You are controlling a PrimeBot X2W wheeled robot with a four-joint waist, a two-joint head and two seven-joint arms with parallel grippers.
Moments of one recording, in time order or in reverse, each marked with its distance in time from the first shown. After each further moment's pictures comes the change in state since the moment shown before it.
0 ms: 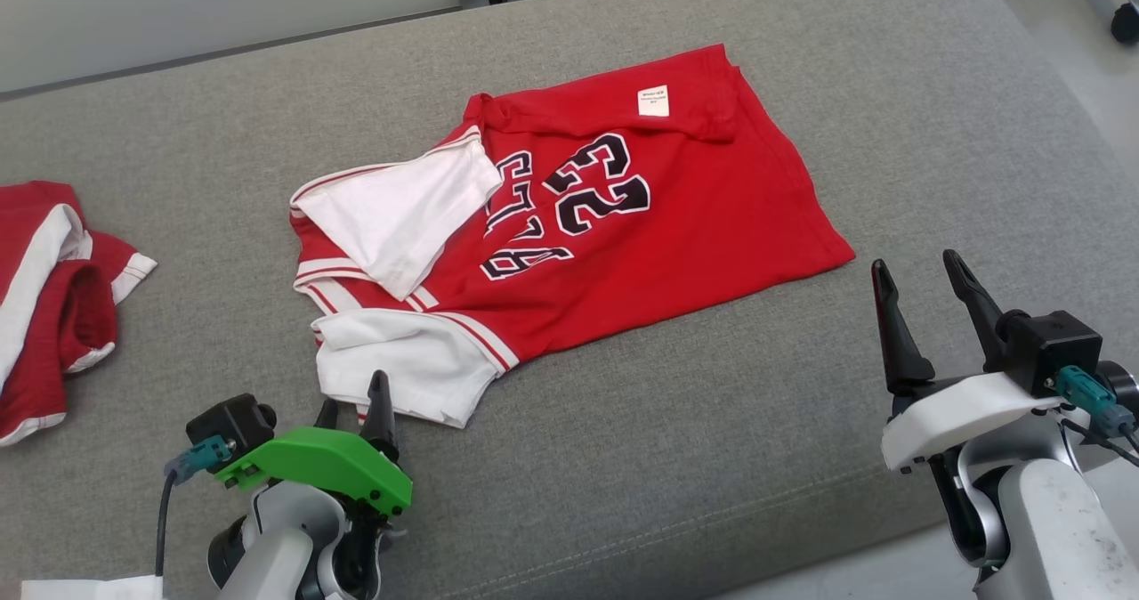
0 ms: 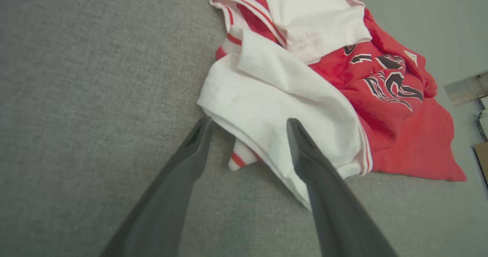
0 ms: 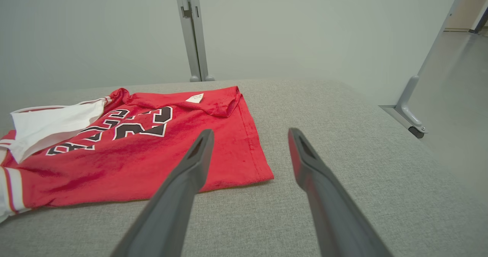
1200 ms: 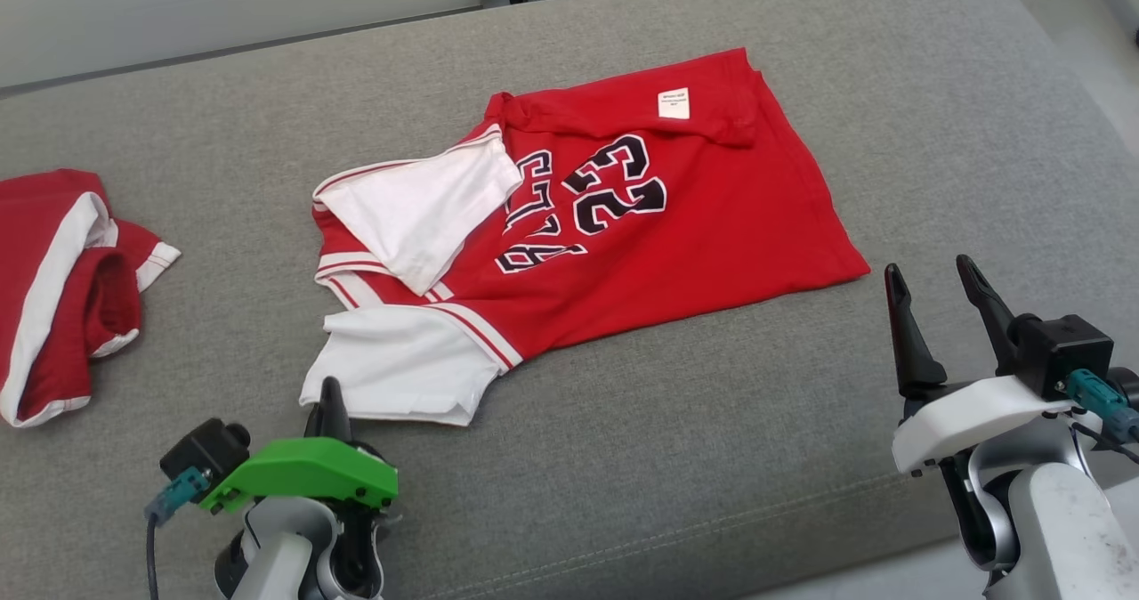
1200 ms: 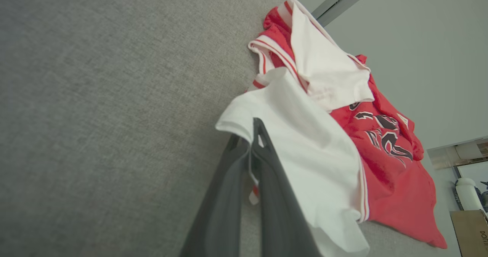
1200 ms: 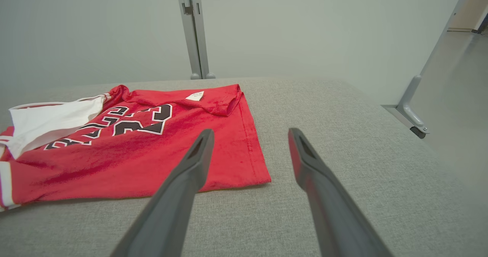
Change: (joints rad) left arm -0.033 -0.080 0.103 0.124 -0.067 -0.086 -0.174; right arm 0.005 -0.009 -0.014 0.007 0.000 0.000 0.000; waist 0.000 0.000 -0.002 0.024
